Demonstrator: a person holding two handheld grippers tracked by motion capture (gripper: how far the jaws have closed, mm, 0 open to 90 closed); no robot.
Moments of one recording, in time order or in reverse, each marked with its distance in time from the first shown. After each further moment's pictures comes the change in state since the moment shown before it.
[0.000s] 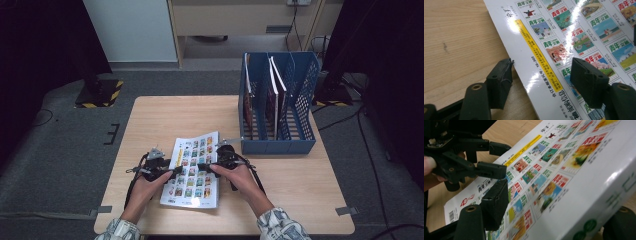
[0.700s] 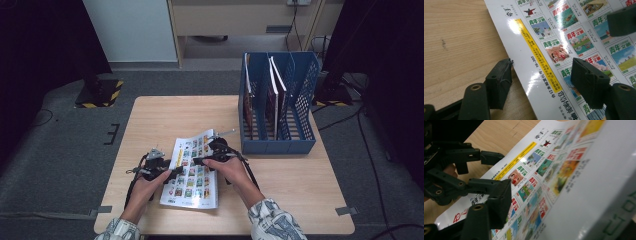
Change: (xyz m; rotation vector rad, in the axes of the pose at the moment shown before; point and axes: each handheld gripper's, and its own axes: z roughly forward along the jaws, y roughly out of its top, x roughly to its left) left arm -0.001 0.001 -0.001 0.003 0.011 -0.029; right arm 0.006 0.026 0.014 0.060 -0.073 0.026
